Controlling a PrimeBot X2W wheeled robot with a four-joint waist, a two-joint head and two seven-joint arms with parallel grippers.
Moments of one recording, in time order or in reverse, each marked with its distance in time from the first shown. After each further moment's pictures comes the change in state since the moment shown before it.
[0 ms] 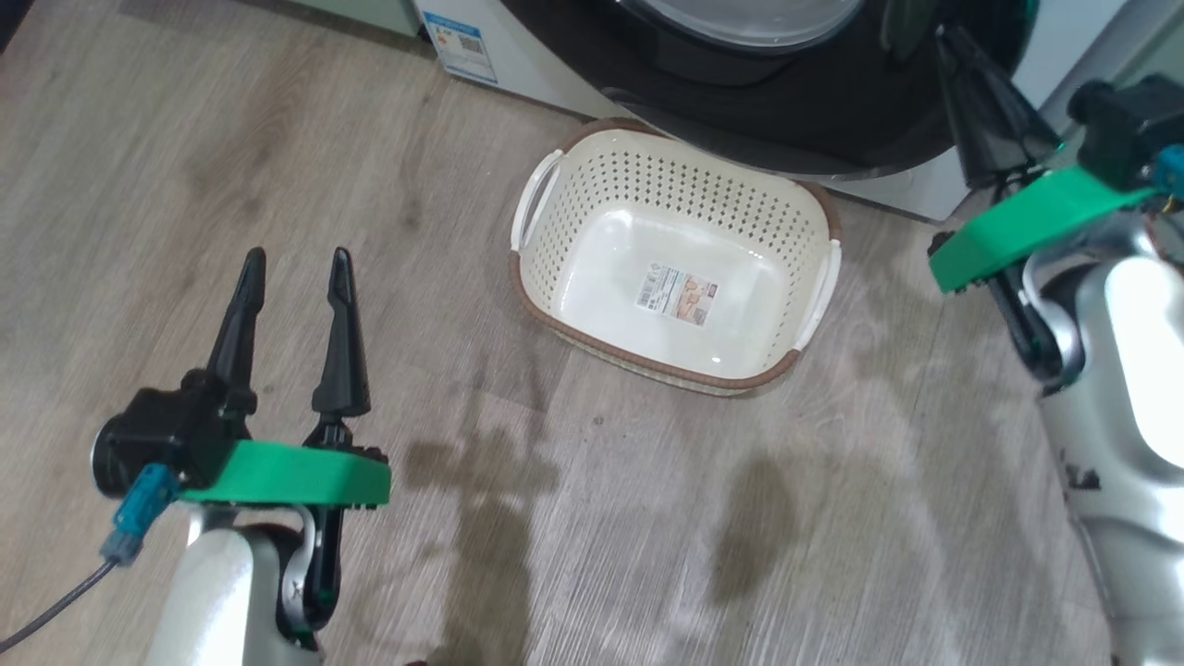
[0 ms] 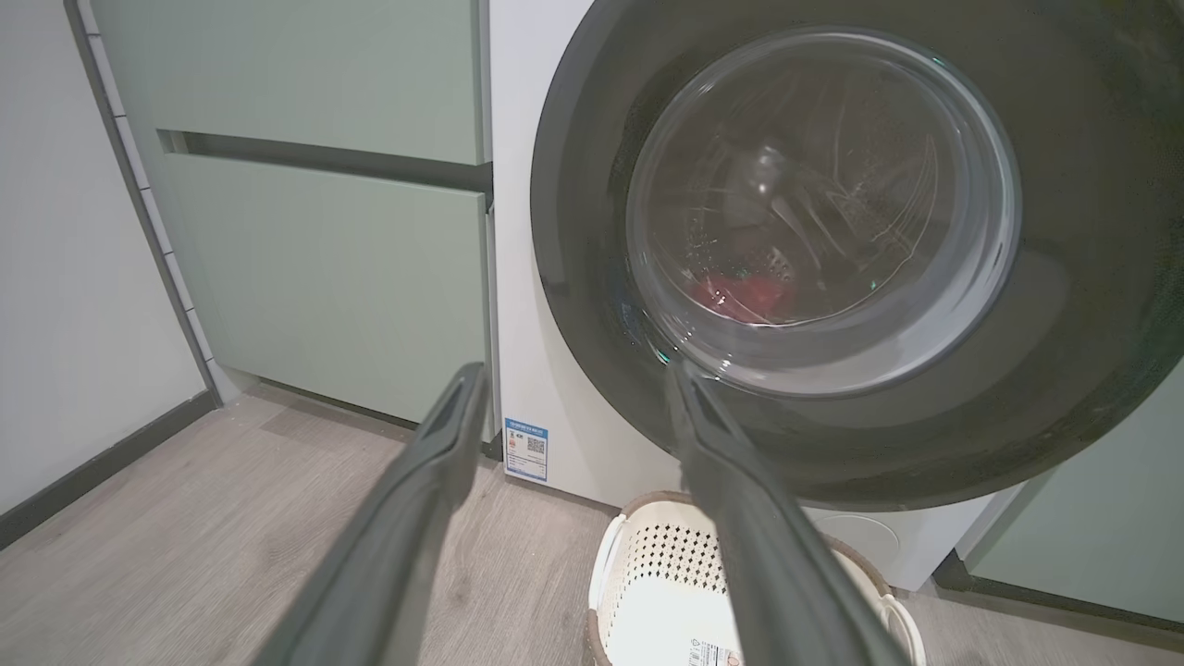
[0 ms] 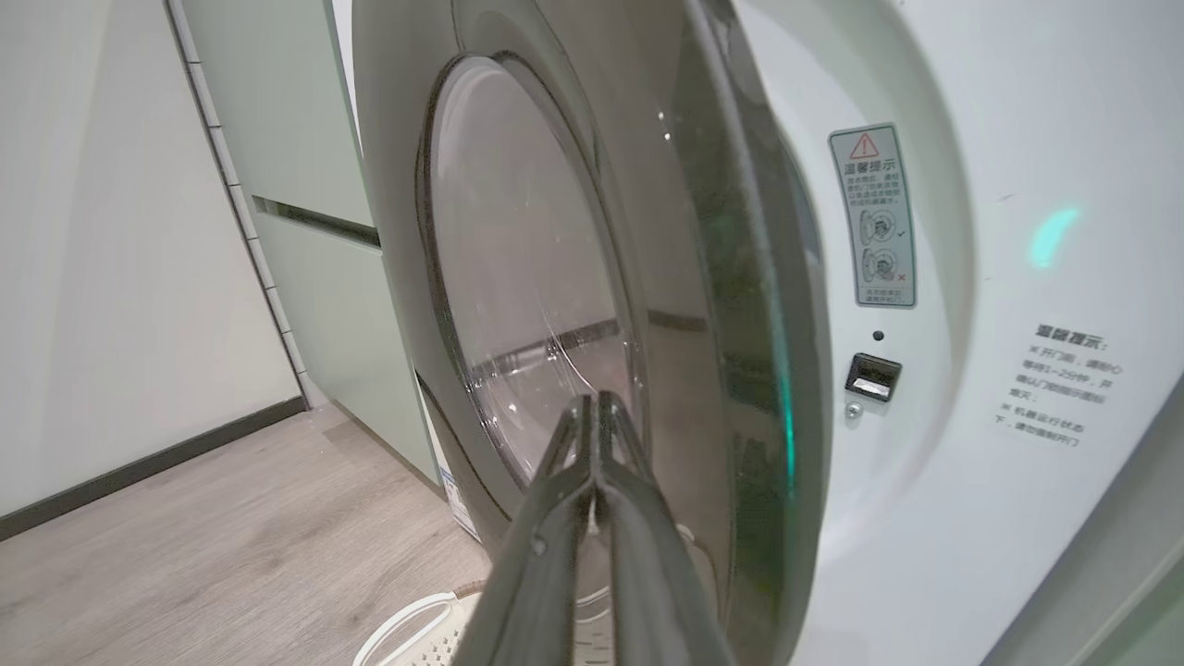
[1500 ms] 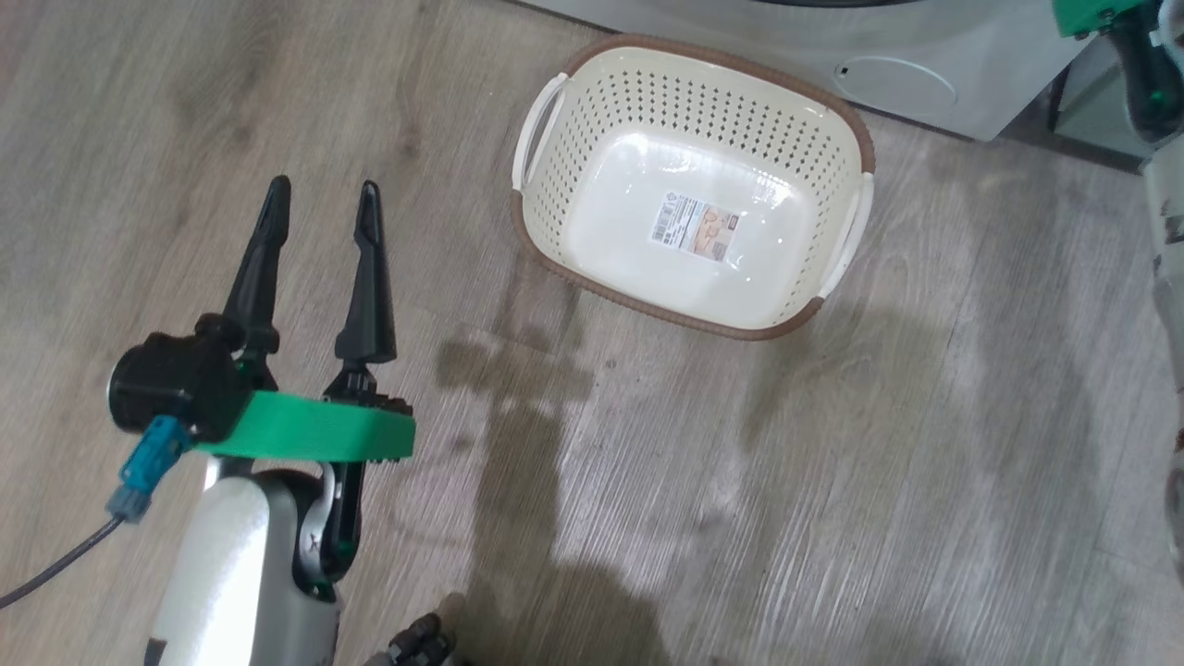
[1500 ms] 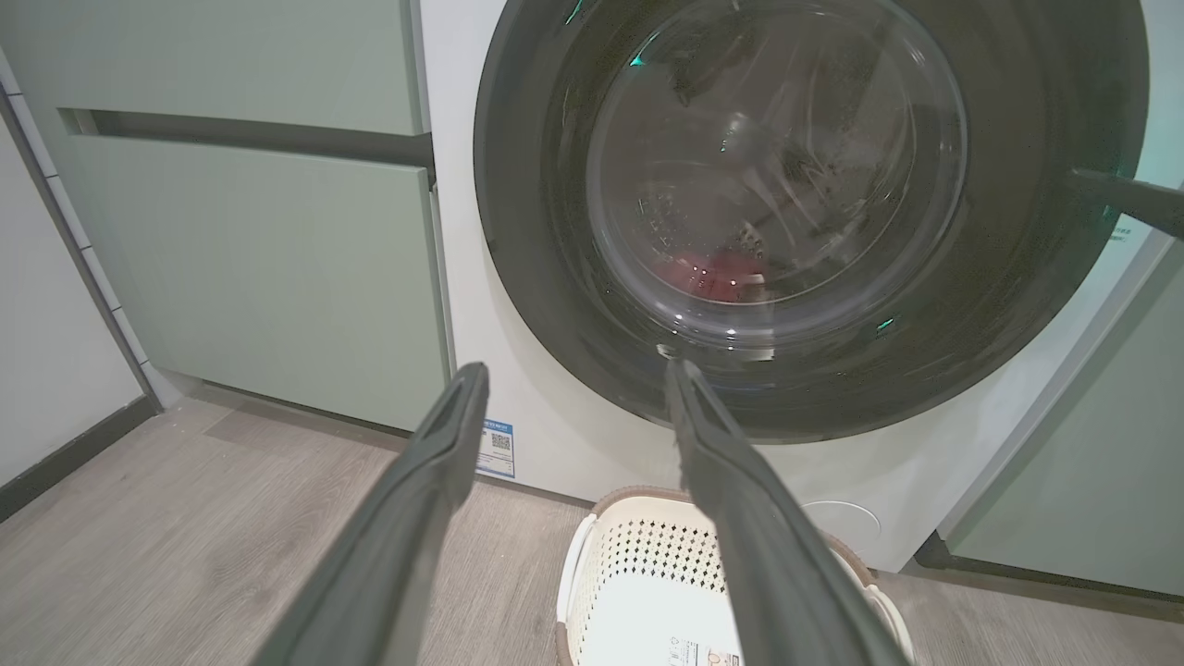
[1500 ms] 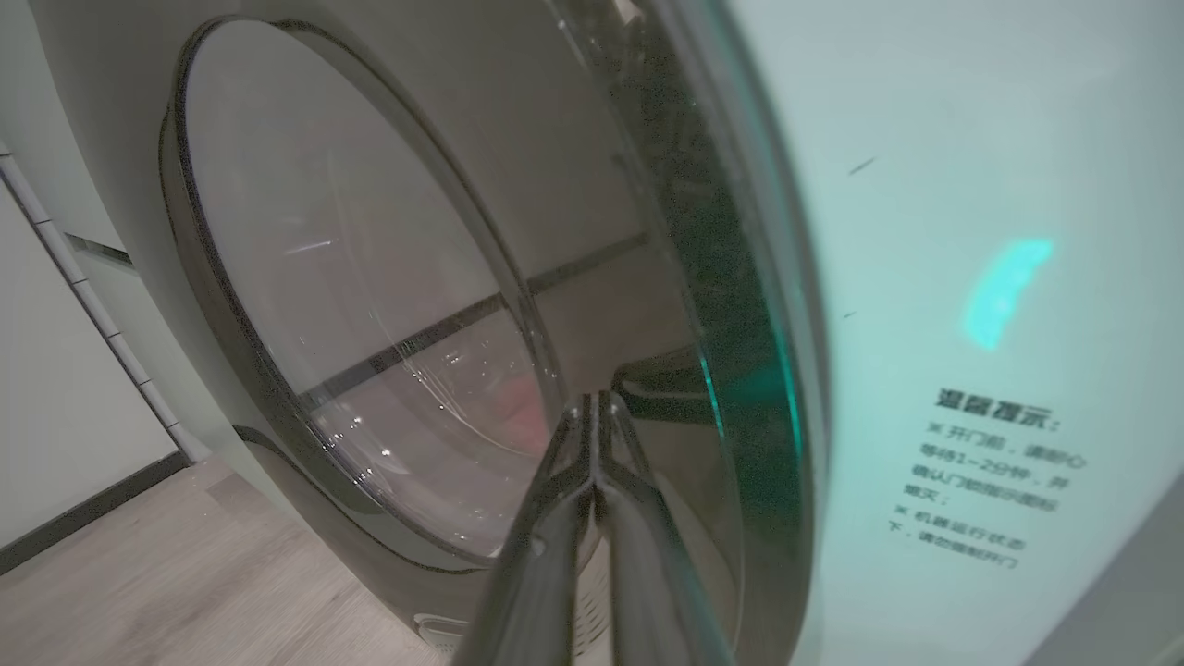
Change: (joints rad) left arm -0.098 -0.013 -0.042 -0.013 -0.012 -0.006 0.000; right arm -0.508 -0.032 -0.049 0.514 -0.004 0.002 -0.064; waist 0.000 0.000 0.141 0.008
